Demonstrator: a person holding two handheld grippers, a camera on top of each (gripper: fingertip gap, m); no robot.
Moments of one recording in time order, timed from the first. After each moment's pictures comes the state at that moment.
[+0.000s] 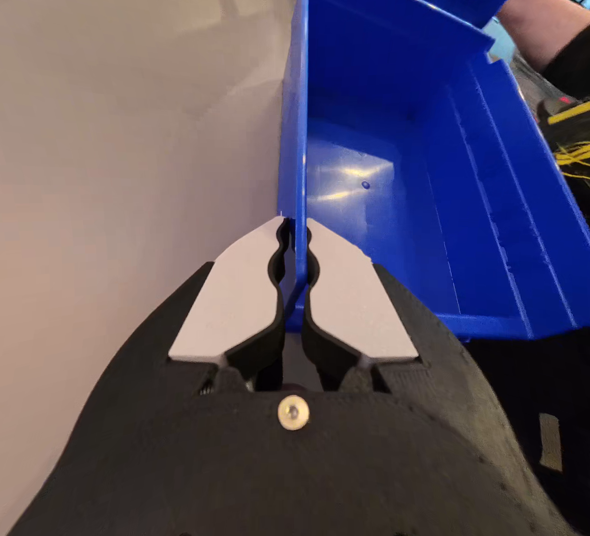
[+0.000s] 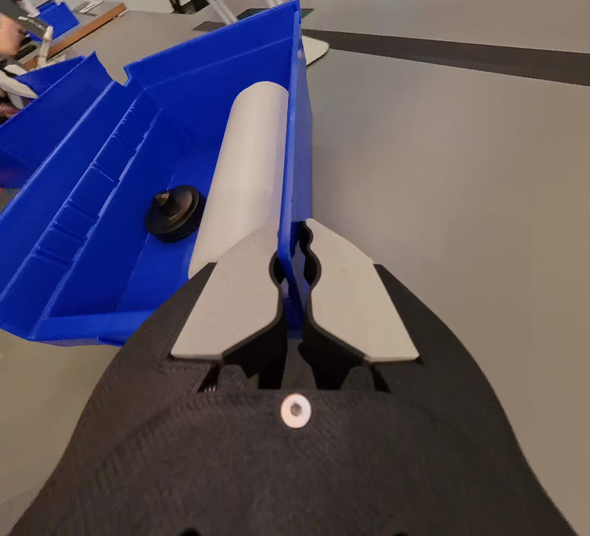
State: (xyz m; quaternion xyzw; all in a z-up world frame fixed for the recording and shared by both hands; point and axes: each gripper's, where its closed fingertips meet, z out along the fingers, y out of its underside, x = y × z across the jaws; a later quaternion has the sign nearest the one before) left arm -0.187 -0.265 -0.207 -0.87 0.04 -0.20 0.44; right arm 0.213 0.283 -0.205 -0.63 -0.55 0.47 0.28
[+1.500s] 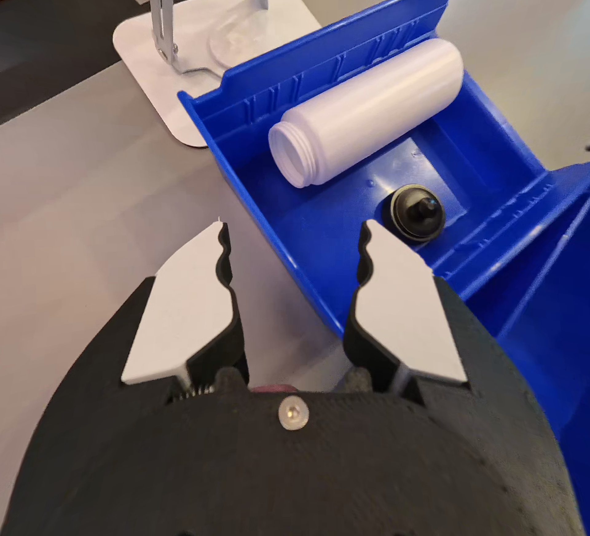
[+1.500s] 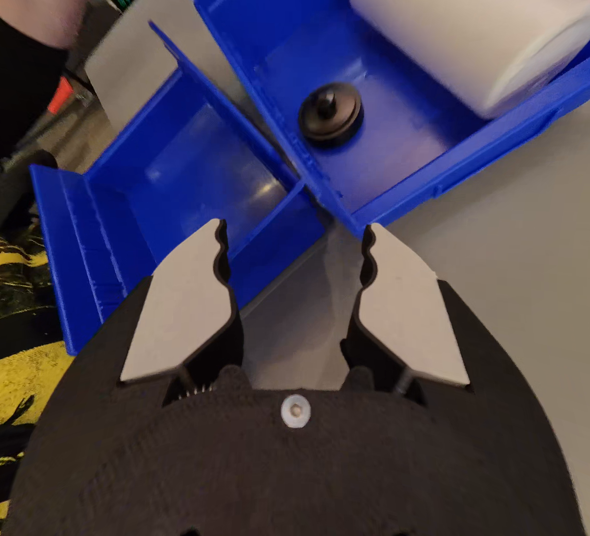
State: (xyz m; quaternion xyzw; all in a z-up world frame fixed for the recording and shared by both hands) left arm -0.154 -0.040 -0.162 -0.92 -0.03 -0.08 0.38; right arm 0.130 0.007 -0.175 -0.66 -0.62 0.41 0.13
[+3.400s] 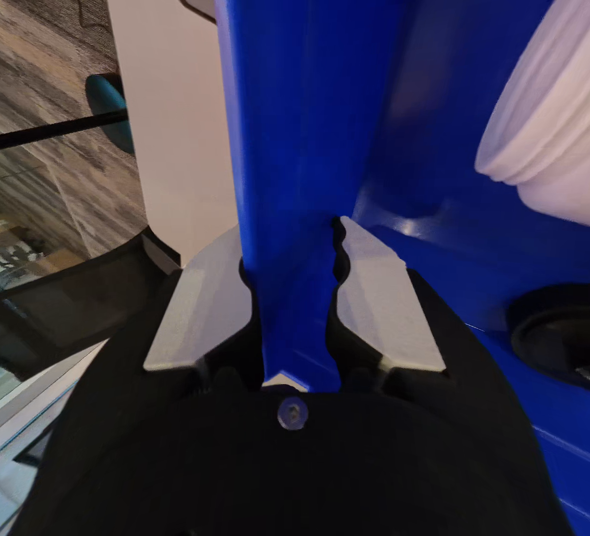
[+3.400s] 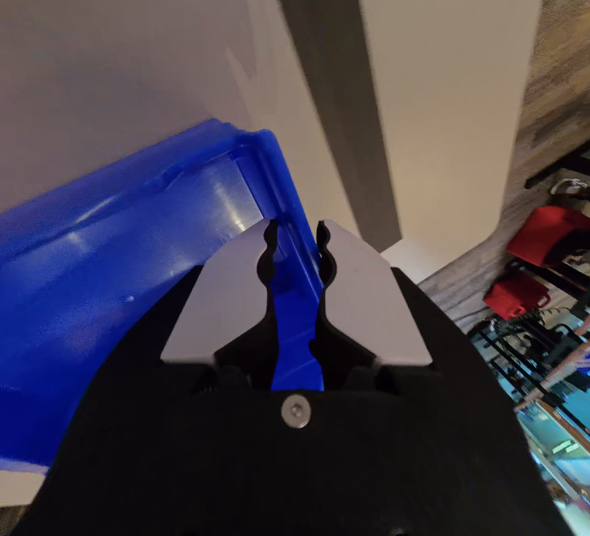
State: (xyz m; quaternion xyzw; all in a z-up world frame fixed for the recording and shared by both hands) left arm -0.495 -0.024 -0.229 -0.95 0.21 0.25 0.01; right arm 0.061 0.443 -0.204 -0.59 -0.78 -0.14 0.12
